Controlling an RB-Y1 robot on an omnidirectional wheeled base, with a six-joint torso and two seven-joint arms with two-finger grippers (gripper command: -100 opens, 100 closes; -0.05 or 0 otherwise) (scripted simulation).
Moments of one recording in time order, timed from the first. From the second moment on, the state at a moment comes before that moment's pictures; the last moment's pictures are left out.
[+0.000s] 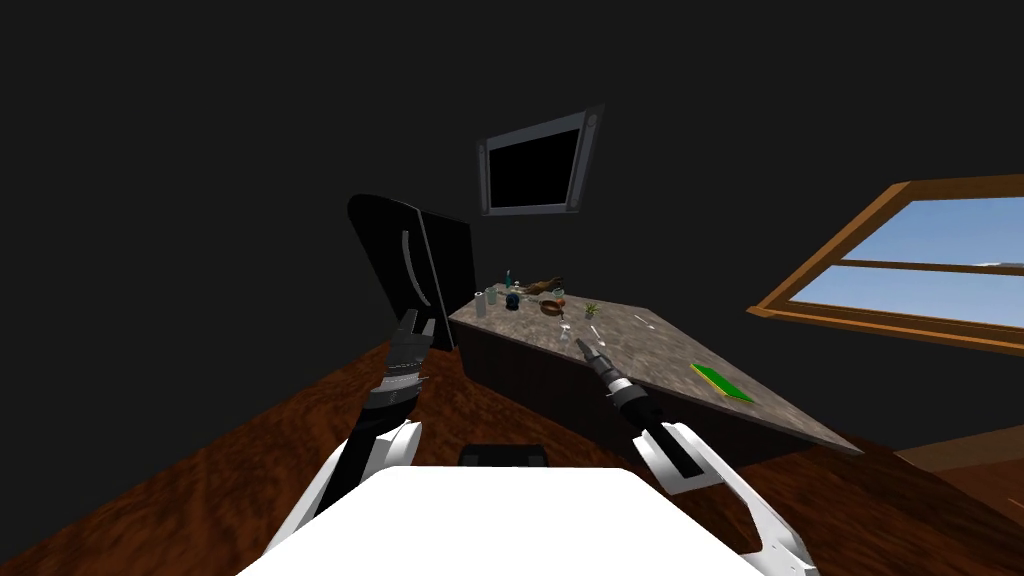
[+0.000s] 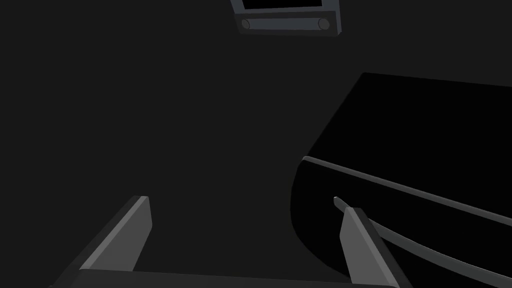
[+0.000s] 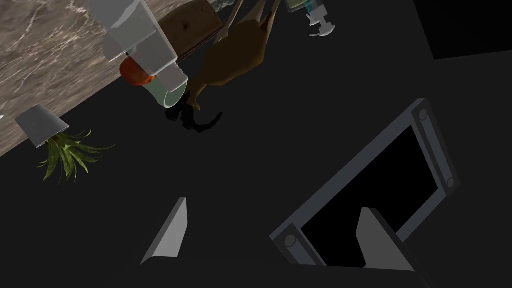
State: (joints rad) left arm 0.53 -0.02 -0.01 -2.23 -0.08 -0.49 0.07; right arm 0.47 -0.56 -0.04 -1.98 0.20 -0.15 0.20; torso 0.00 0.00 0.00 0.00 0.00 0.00
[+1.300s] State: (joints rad) left arm 0.53 -0.02 -0.01 -2.24 -0.08 -0.49 0.07; right arm 0.49 -0.78 0.00 -1.75 0.41 -0.11 0.37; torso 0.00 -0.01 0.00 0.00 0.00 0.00
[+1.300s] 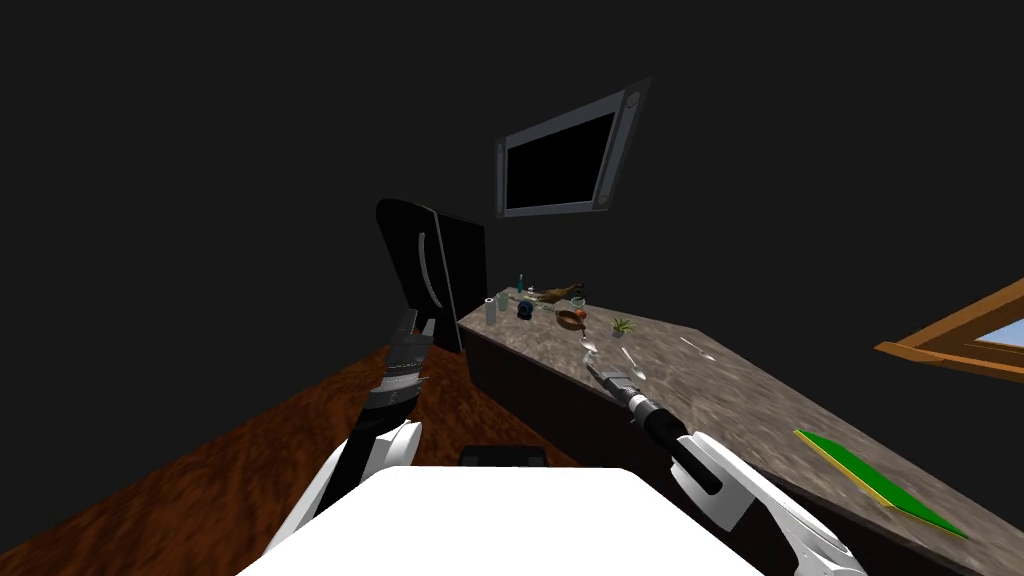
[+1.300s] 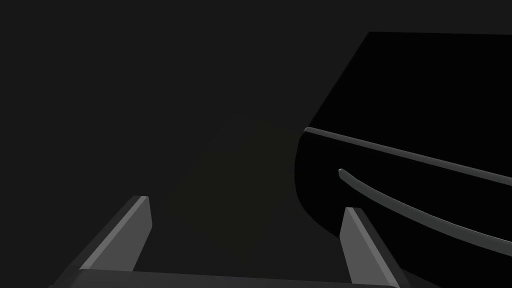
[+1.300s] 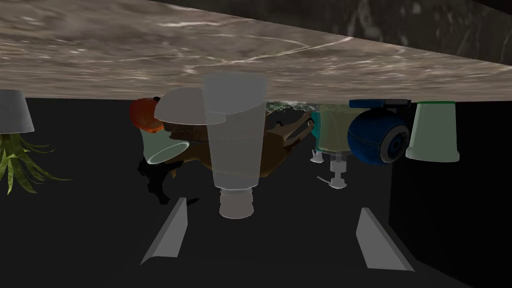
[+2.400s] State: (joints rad) left arm 0.53 -0.02 -0.01 -2.24 -0.08 -0.49 0.07; right arm 0.45 -0.79 -0.01 -1.64 0.60 -0.16 0.28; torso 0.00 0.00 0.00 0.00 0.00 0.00
